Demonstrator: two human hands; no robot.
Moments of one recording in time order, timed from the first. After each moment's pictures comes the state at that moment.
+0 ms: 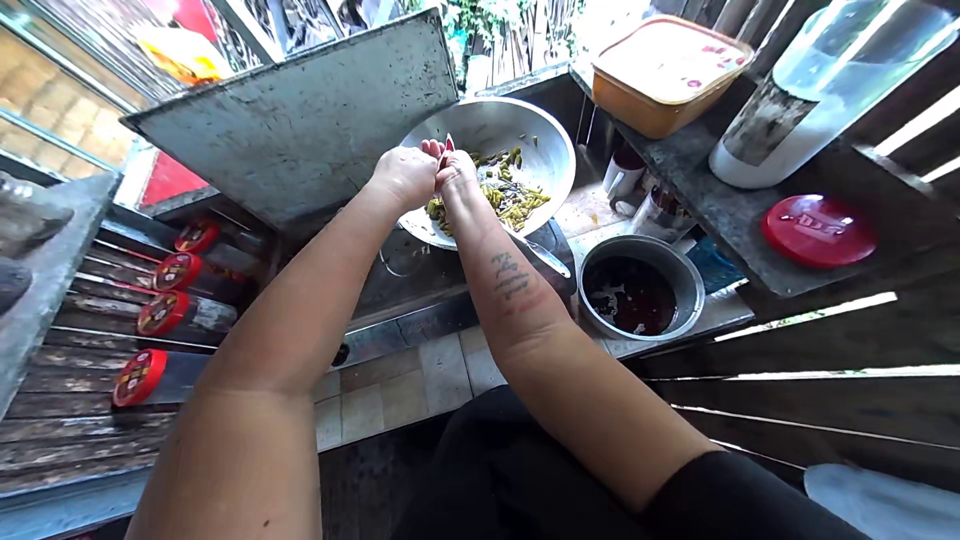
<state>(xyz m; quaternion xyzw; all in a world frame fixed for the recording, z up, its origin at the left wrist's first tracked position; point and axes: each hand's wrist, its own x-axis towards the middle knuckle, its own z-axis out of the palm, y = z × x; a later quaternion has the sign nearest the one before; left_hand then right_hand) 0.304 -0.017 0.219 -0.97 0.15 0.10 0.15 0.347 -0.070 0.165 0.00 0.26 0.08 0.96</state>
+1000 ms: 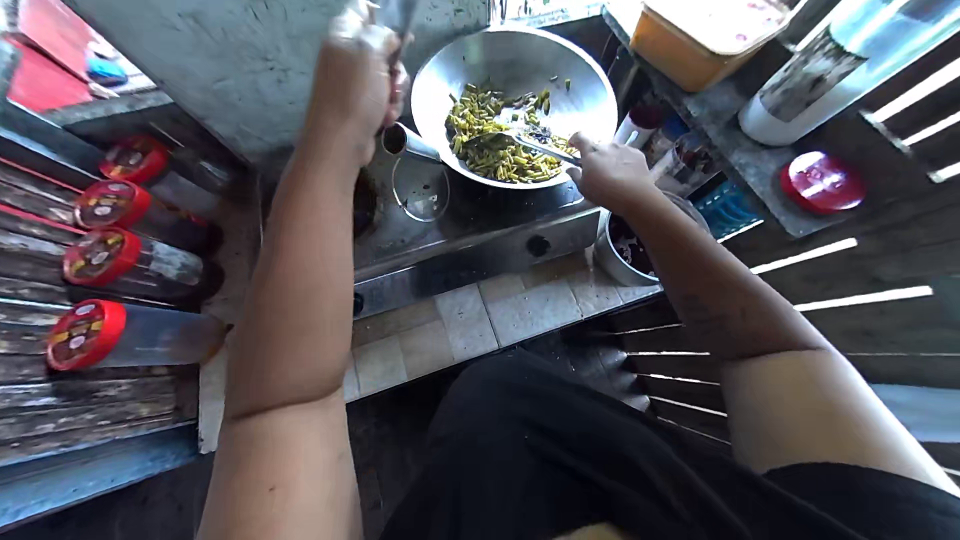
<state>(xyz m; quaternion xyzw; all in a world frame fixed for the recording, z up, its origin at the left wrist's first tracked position) 0.224 0.102 0.248 -0.78 0.02 -0.04 -0.62 0.215 -0.177 0.164 -0.99 0.00 0.09 0.08</state>
